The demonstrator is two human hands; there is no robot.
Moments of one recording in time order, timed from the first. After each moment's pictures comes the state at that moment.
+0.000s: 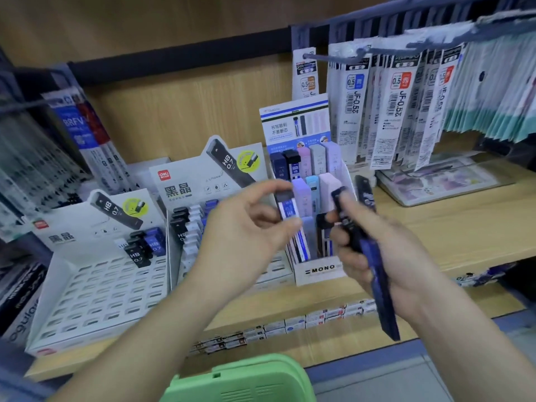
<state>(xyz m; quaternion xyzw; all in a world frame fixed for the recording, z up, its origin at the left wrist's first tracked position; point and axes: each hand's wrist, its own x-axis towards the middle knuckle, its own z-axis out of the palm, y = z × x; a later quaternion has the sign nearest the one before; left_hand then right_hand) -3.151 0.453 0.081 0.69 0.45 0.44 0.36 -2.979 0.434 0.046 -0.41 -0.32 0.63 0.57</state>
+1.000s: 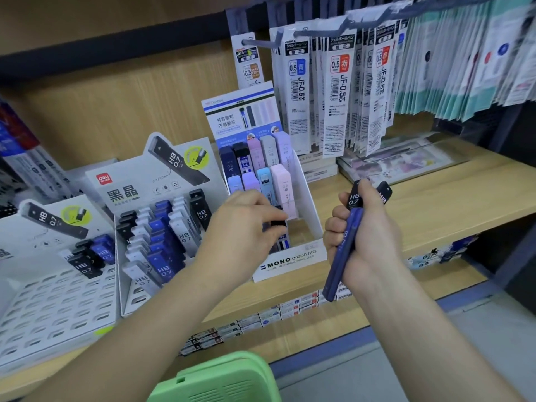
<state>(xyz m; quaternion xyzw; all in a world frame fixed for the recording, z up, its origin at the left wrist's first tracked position) -3.103 0.490 0.039 0.85 0.43 0.30 0.03 -2.950 0.449 0.031 -0.38 -0.05 0.57 0.73</state>
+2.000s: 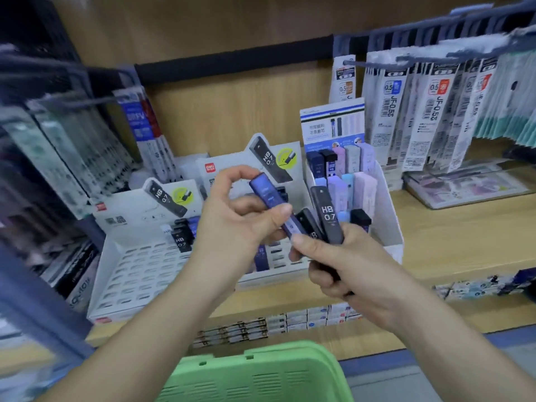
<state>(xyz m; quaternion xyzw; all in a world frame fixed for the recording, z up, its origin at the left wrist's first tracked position) -3.208 0.433 0.086 0.57 0.40 0.56 0.44 -3.057 0.412 0.055 -0.43 -0.46 0.62 0.47</state>
